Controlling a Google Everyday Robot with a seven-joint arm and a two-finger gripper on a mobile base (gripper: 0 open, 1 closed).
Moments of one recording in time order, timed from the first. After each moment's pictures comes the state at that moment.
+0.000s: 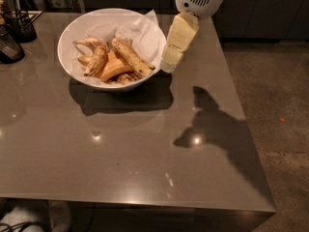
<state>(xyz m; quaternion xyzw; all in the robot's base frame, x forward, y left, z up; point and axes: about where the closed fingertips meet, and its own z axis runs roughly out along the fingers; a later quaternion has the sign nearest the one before) 0.559 -0.058 0.997 -0.58 0.79 0.03 0.19</state>
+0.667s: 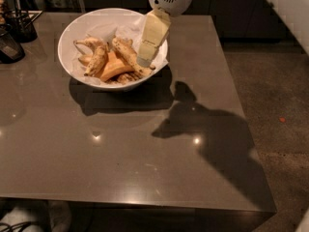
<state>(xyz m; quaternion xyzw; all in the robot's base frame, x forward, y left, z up) 0.581 -0.017 0.991 -0.57 0.80 0.02 0.17</state>
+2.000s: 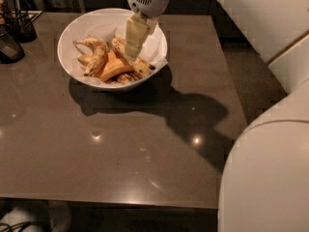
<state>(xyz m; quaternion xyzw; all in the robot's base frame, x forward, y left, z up) 0.614 0.024 0.969 -0.57 0.81 0.04 0.14</state>
